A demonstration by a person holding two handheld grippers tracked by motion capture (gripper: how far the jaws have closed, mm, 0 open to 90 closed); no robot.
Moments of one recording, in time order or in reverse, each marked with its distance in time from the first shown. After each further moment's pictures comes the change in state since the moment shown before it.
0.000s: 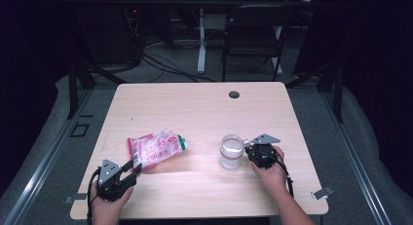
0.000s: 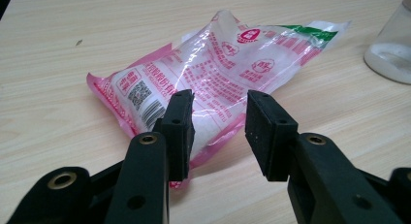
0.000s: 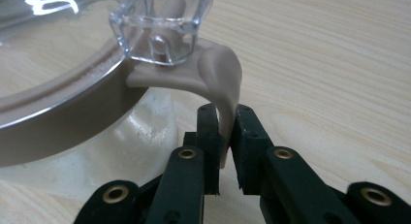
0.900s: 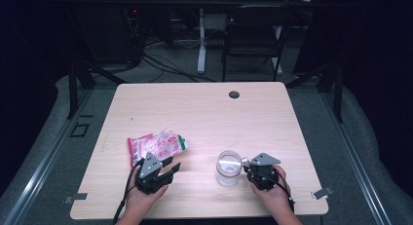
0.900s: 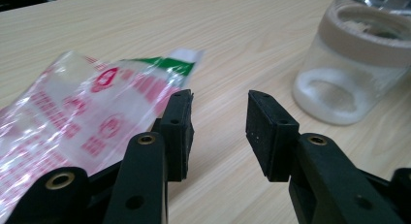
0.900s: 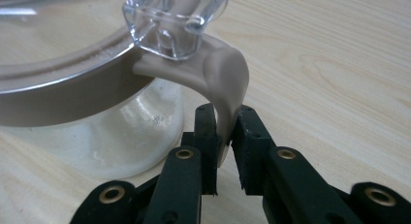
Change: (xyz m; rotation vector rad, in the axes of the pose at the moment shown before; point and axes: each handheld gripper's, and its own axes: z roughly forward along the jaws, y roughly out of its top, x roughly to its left) left arm -0.079 0.030 0.051 0.009 -0.260 0.169; right arm 0.040 -0.031 -0.045 0.039 0.023 -0.058
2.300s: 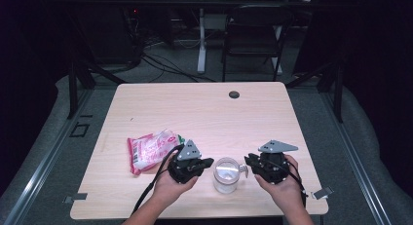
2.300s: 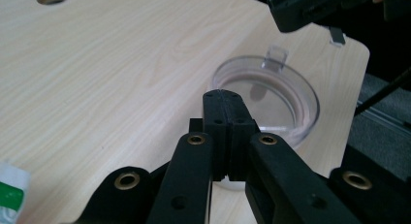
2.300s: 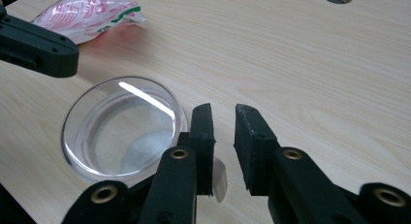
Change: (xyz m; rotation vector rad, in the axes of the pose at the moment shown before) left arm -0.052 0.071 0.033 0.148 -0.289 0.100; right arm -0.004 0.055 -0.066 -0.047 0.110 0.069
